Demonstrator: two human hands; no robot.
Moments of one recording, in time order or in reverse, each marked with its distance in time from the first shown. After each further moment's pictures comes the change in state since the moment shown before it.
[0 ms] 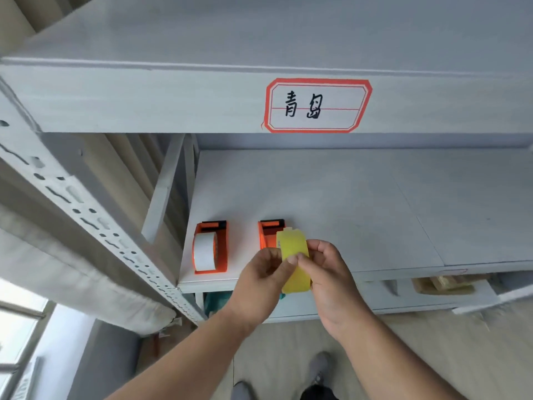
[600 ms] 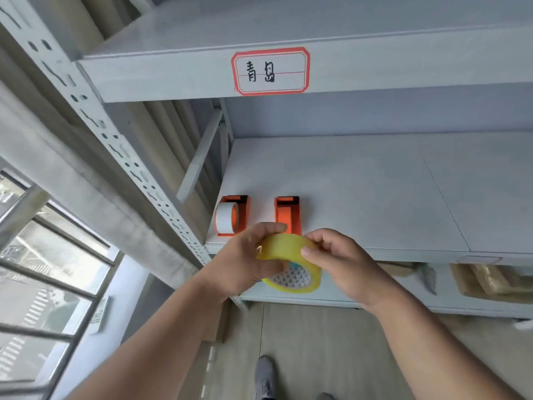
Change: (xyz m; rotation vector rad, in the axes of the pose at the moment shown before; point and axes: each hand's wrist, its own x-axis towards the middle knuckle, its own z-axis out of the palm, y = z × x) left_hand -0.083 0.030 -0.001 0.373 -0.015 0.038; right_hand -0.040 -0.024 -0.075 -0.380 -0.496 -0.078
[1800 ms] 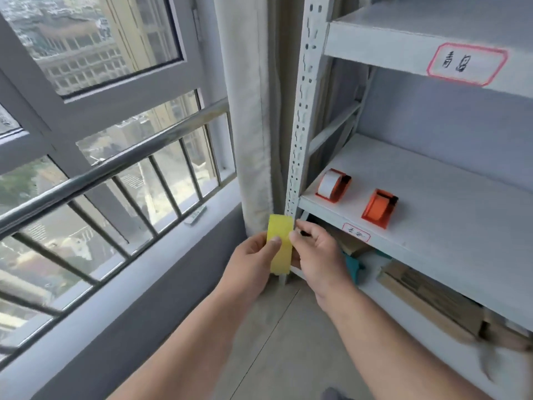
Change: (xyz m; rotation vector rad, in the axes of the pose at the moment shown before) left_hand -0.234 -0.052 0.042 -0.547 0.726 -0.128; right_hand -0.102 0.007 0.191 0.027 -0.224 0.073
